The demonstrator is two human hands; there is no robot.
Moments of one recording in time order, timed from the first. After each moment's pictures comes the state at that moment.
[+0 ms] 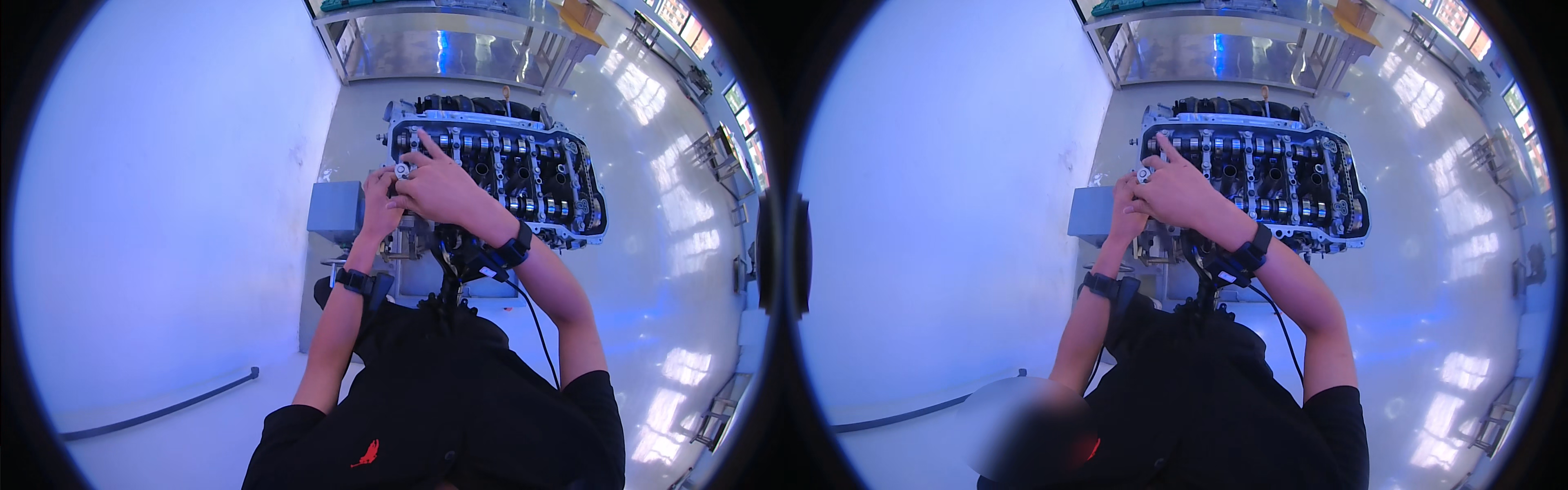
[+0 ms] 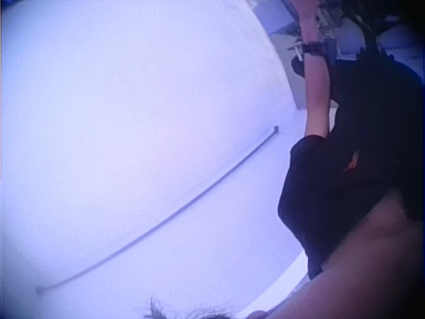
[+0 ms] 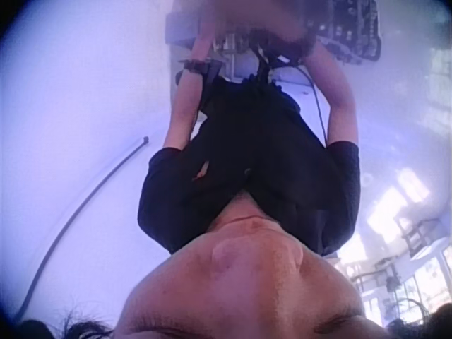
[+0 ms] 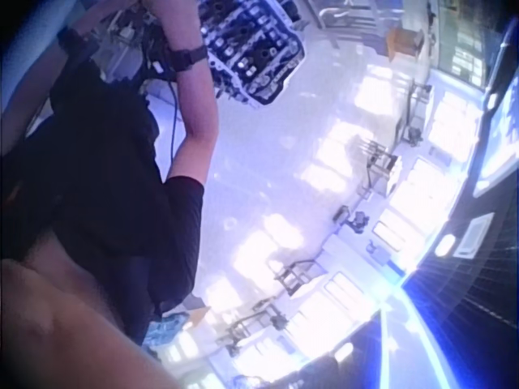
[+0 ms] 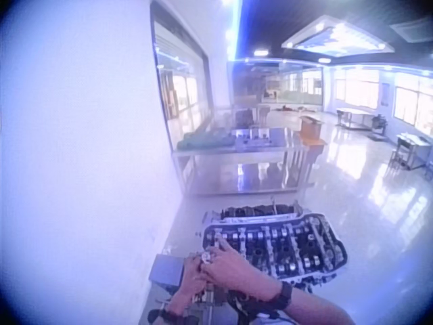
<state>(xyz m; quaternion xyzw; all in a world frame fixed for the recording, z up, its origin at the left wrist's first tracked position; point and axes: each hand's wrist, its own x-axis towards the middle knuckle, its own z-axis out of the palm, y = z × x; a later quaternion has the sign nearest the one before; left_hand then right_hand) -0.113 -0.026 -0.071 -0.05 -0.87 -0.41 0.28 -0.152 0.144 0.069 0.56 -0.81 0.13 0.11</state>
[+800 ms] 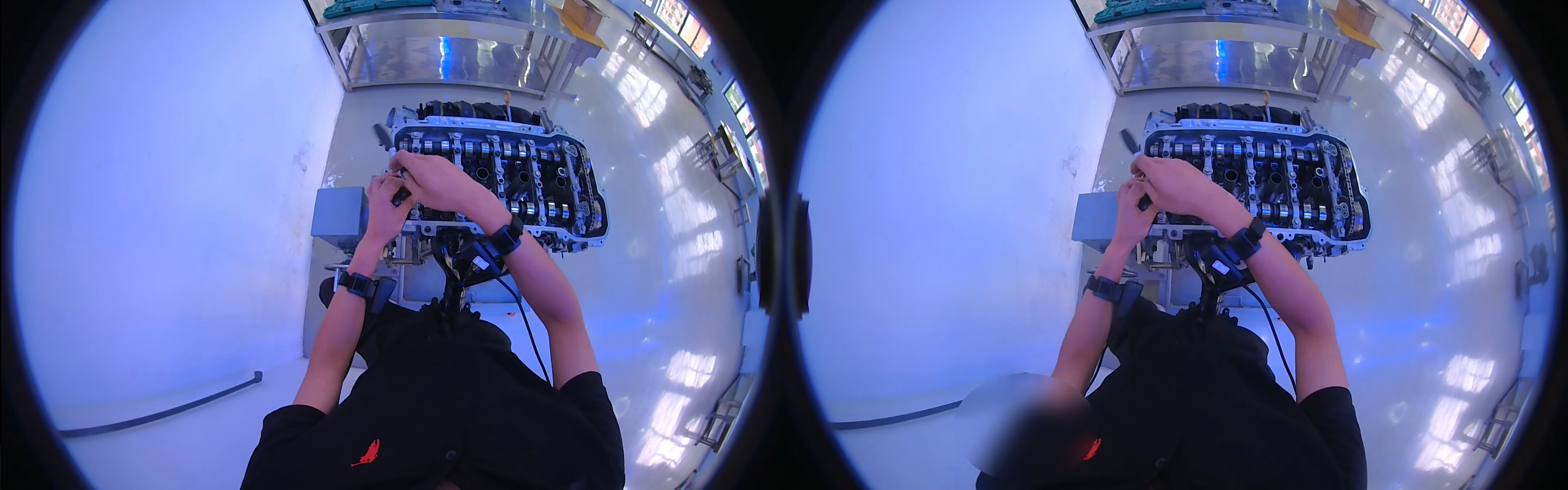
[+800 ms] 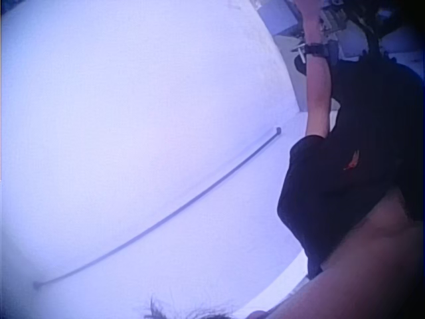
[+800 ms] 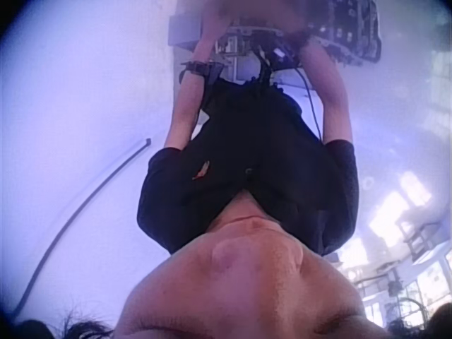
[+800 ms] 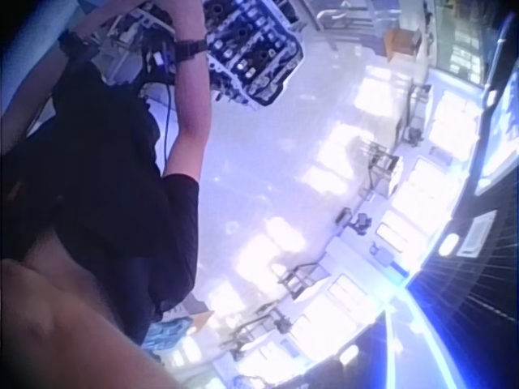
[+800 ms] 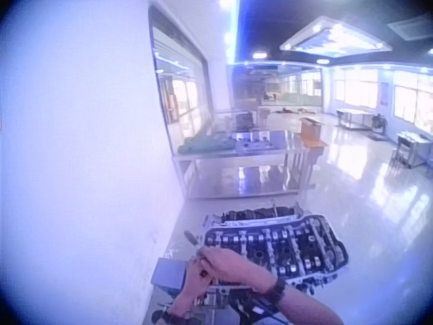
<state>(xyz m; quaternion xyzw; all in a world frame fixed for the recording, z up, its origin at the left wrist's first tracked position) -0.111 -0.021 -0.060 -0.07 -0.87 -0.41 0.27 -0.176 0.136 0.055 0.48 -0.79 0.37 -0.04</state>
